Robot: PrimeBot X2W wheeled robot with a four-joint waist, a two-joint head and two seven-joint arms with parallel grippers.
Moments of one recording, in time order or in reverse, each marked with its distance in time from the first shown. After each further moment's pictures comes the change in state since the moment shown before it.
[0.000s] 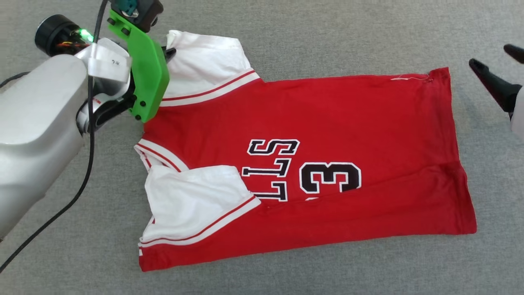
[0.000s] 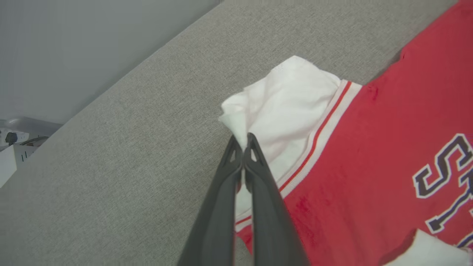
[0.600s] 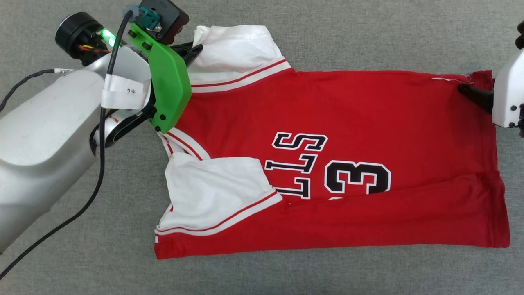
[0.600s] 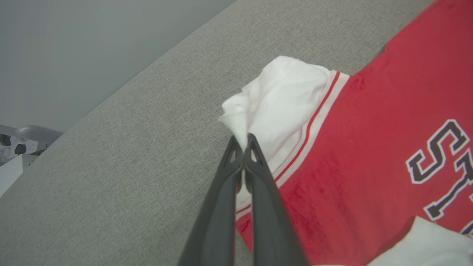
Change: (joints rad) left arm 0.030 0.030 0.002 -0.204 0.061 0.074 -0.075; right arm -0.206 0.098 0.151 0.432 0.109 0.000 0.214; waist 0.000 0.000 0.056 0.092
